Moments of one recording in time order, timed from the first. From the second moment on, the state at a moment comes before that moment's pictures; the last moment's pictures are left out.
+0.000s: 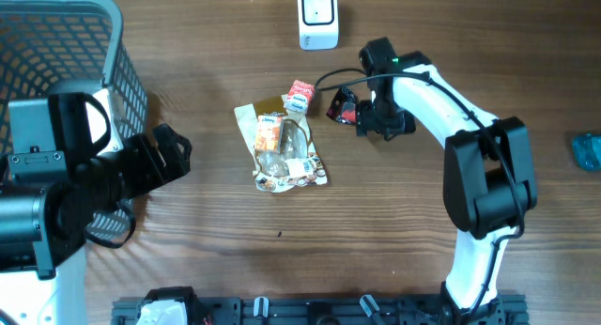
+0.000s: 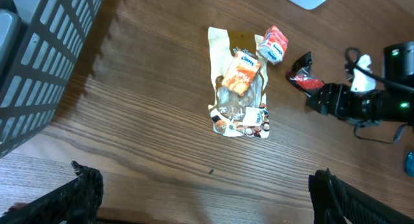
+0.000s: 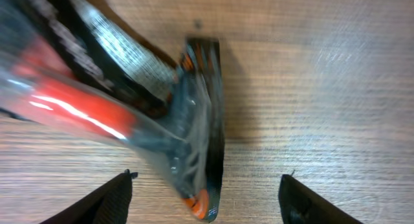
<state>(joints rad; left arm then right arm) 0.05 1.14 1.64 -1.56 0.18 -0.38 0.31 2.09 1.52 -0.98 0.07 0.27</state>
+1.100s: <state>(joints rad) 0.05 1.14 1.64 -1.56 0.18 -0.38 0.27 1.91 1.59 -1.10 0.13 0.20</state>
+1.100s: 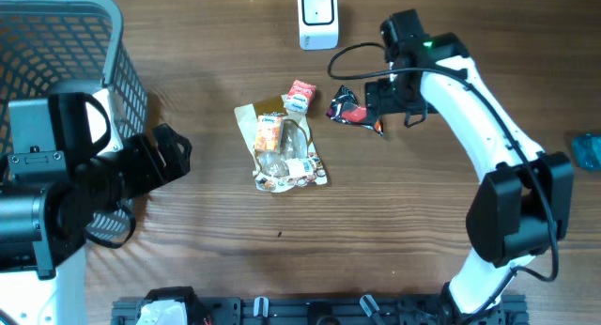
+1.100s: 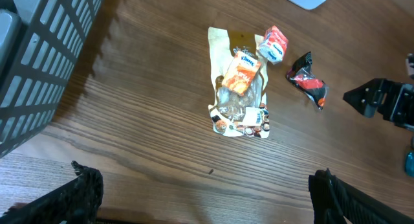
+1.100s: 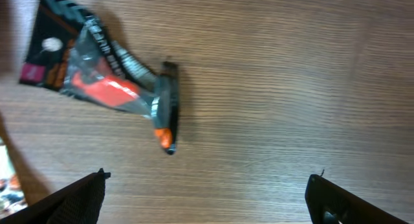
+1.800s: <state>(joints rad) 0.05 1.14 1.64 -1.56 0.18 -0.38 0.26 1.91 1.59 -1.06 0.12 0.13</state>
